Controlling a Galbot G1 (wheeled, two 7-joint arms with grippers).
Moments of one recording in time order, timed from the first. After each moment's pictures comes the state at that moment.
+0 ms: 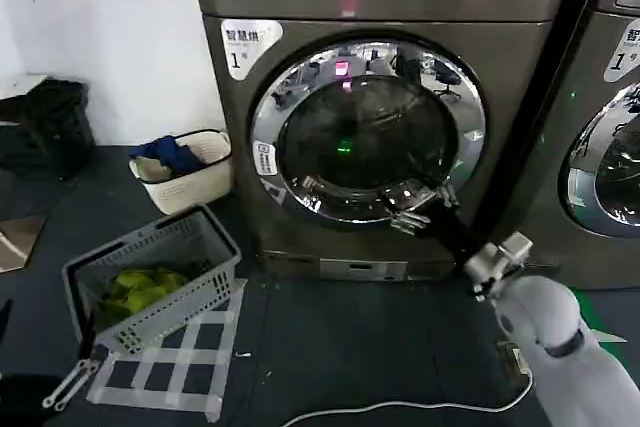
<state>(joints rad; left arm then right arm) 1.90 -1.45 -1.05 -2.25 -0.06 -0.78 0.12 -0.86 0.96 0.33 1.91 0.53 -0.13 -0.28</state>
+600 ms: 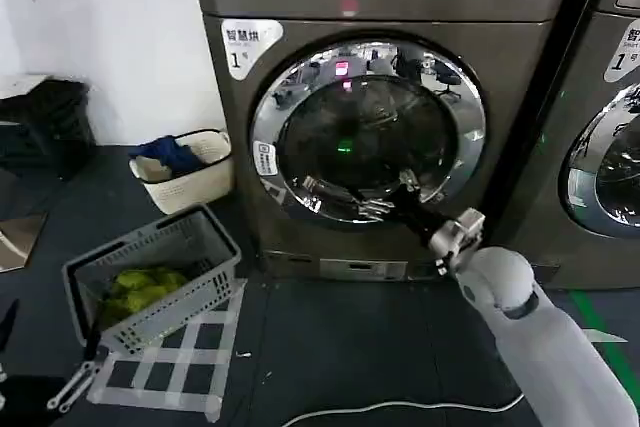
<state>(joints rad) 1.91 -1.46 -1.04 -2.25 -0.05 -0.78 0.13 -0.67 1.01 0.14 1.78 0.52 -0.13 -0.28</state>
